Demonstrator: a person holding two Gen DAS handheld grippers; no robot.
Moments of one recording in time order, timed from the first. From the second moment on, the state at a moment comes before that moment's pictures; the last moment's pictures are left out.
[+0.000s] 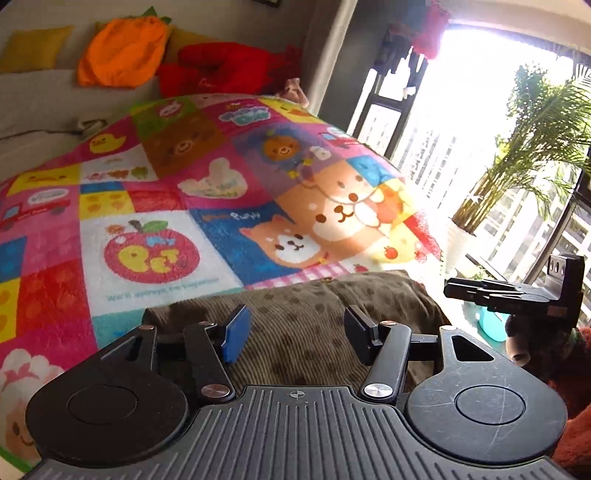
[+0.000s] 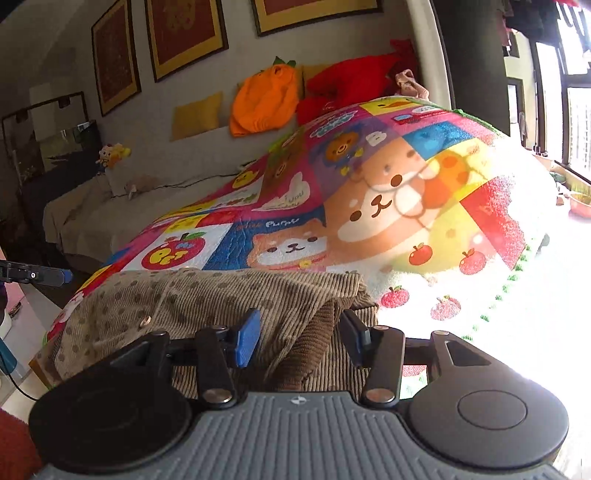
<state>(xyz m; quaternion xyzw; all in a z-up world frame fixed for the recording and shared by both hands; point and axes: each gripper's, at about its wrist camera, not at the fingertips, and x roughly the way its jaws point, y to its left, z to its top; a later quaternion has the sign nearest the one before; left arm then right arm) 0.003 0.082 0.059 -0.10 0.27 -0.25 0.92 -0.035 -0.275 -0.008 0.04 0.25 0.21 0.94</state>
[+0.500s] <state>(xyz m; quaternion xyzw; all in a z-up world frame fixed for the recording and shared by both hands) 0.070 0.028 0.004 0.01 0.36 -0.29 0.89 0.014 -0.205 -0.036 0.01 0.31 0.26 0.92</state>
